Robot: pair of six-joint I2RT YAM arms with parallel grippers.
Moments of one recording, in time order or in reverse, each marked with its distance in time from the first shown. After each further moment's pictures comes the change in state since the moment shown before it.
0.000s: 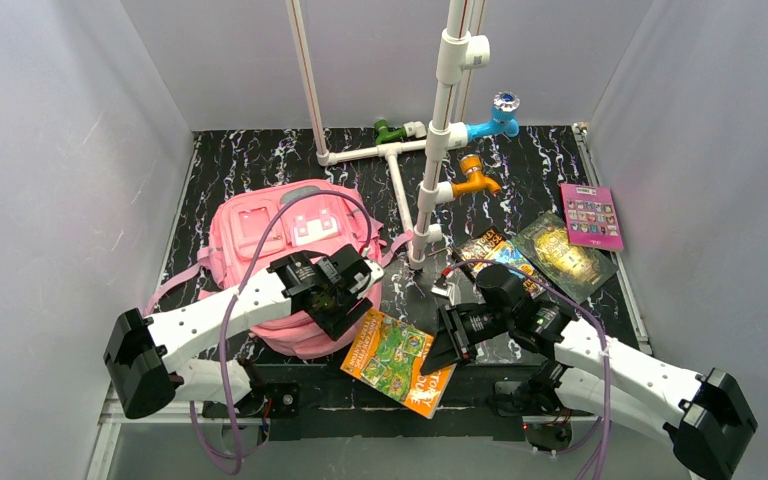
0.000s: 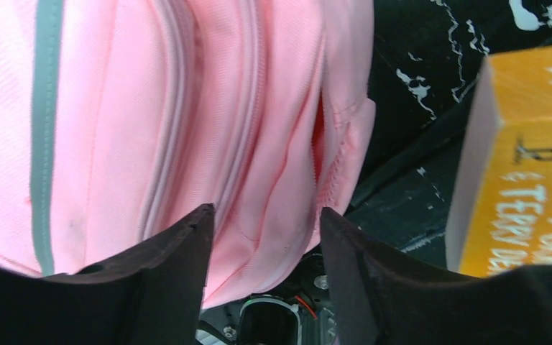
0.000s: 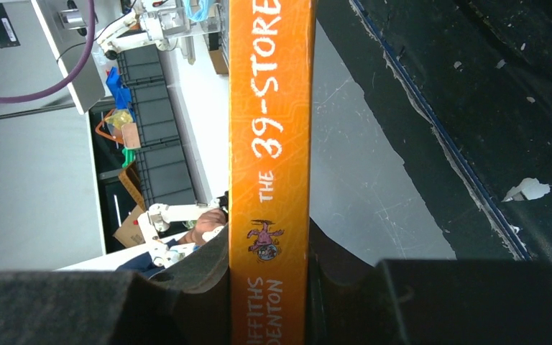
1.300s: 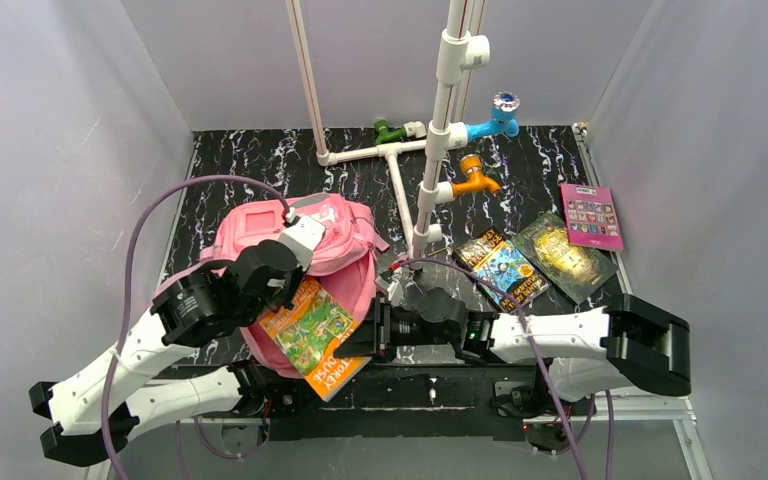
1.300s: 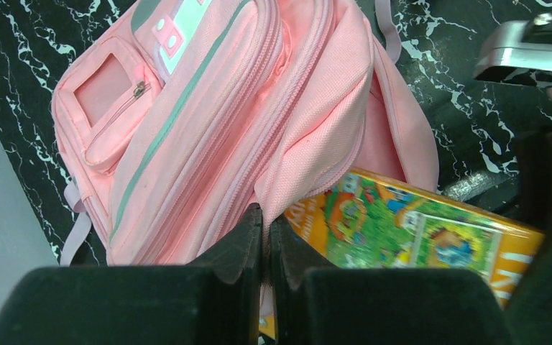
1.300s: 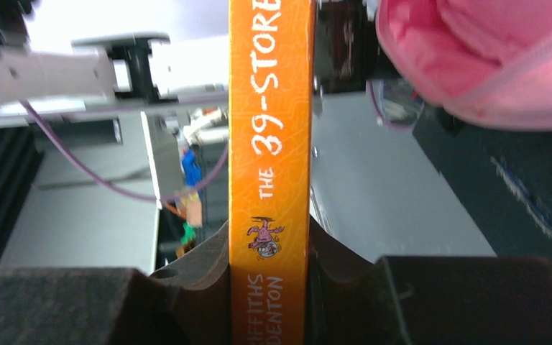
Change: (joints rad) left arm -0.015 -0.406 0.180 -0.045 -0.328 -0.022; right arm 0.452 0.509 0.133 0.841 0.660 0.482
